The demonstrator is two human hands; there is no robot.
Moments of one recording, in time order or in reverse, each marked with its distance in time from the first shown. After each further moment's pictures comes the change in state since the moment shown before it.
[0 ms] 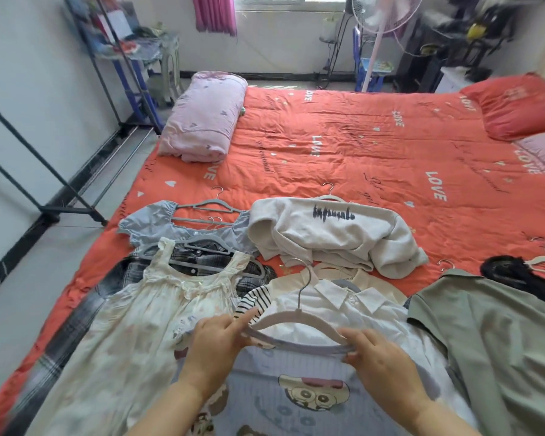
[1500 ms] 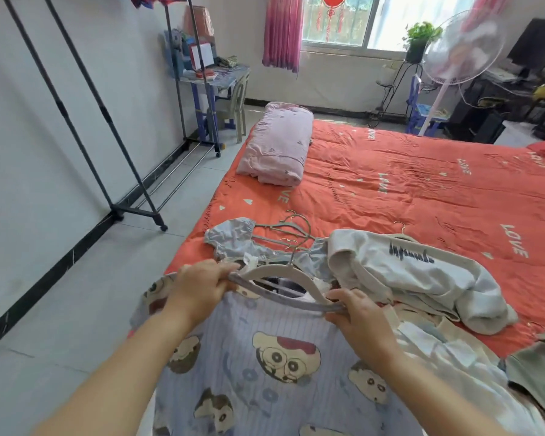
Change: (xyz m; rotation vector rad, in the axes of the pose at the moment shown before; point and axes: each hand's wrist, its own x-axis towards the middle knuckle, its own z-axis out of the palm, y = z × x) left_hand -0.010 -0.181 -0.210 0.075 0.088 -0.294; right_hand 0.165 -0.223 0.046 0.268 -0.198 0.171
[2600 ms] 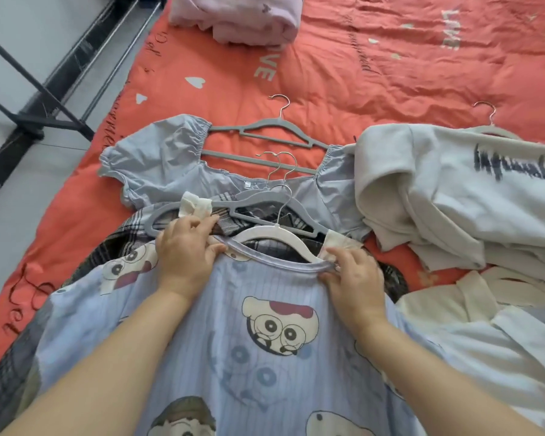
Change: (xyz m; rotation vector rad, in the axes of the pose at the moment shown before) left_hand 0.155 -0.141 0.340 0.139 0.009 -0.165; right_hand 0.184 0.241 0.259 -0.131 0.199 0.139
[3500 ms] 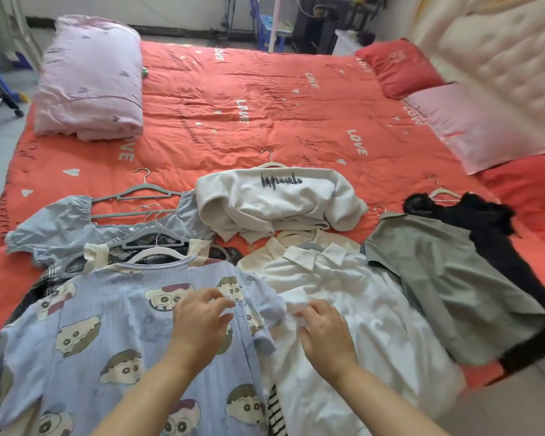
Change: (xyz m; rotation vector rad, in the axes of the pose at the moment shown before) left_hand -0.200 0.204 -0.160 -0.242 -0.122 0.582; right_hand -0.252 -0.019 -0.286 -0.139 0.053 0.179
